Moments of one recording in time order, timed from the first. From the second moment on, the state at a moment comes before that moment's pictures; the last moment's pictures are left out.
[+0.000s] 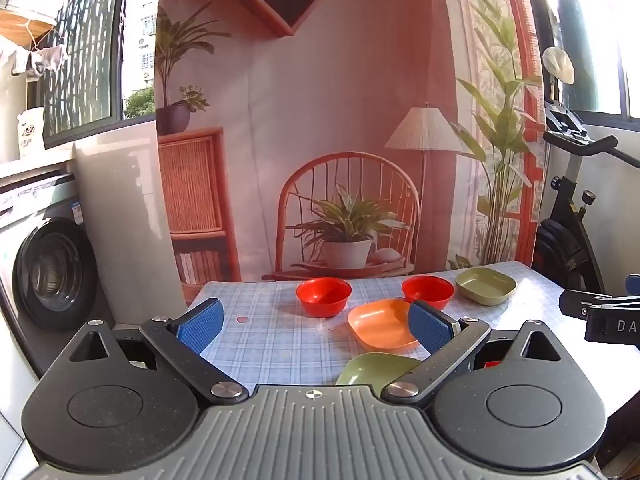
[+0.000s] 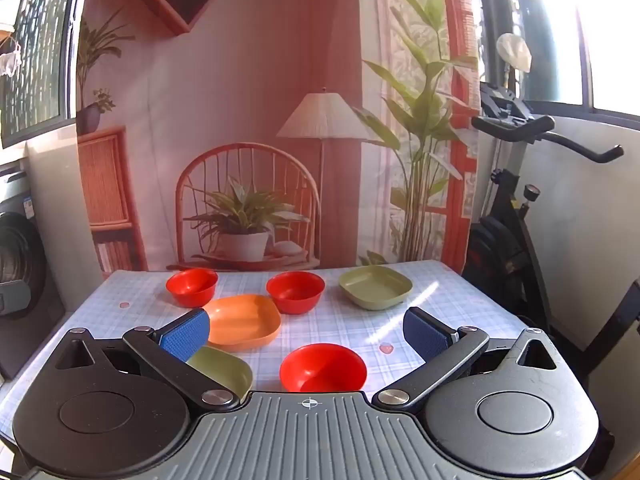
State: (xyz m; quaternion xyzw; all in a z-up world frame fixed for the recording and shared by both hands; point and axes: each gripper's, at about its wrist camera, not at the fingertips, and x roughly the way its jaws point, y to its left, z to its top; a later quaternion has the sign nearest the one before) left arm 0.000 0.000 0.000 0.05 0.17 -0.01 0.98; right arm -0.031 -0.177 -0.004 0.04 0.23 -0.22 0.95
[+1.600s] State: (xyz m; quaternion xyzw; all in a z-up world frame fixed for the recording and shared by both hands) left arm 0.001 0.003 0.001 0.04 0.18 -0.01 0.98; right arm -0.027 -0.183 -0.010 0.04 0.24 -0.23 0.94
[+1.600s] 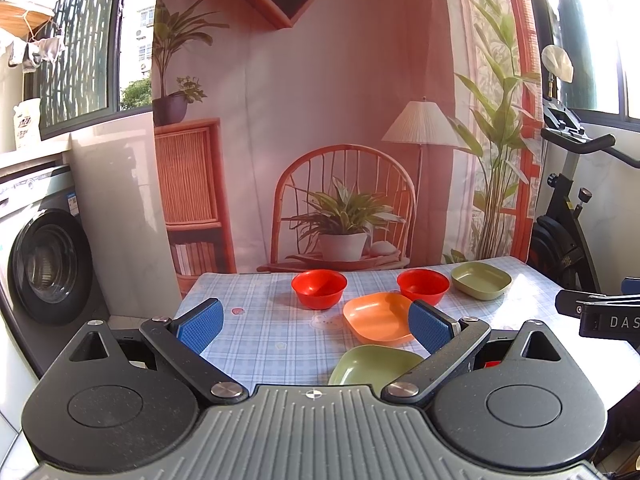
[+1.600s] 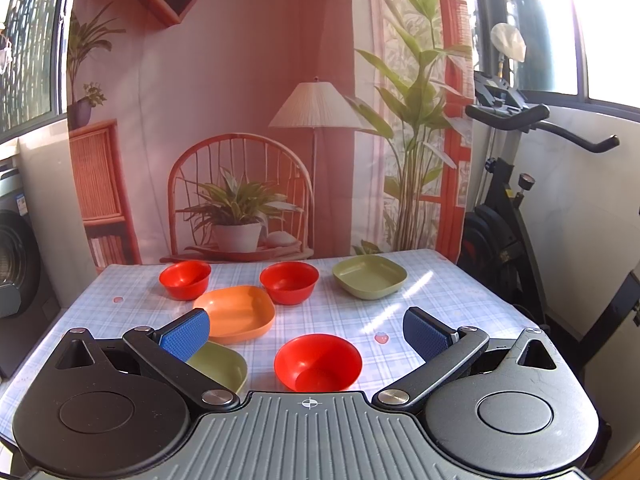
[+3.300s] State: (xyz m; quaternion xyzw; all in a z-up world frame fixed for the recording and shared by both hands) left arm 0.014 0.007 0.007 0.06 0.17 0.00 0.98; right arm -0.021 -0.204 -0.022 0.07 0.23 -0.22 0.95
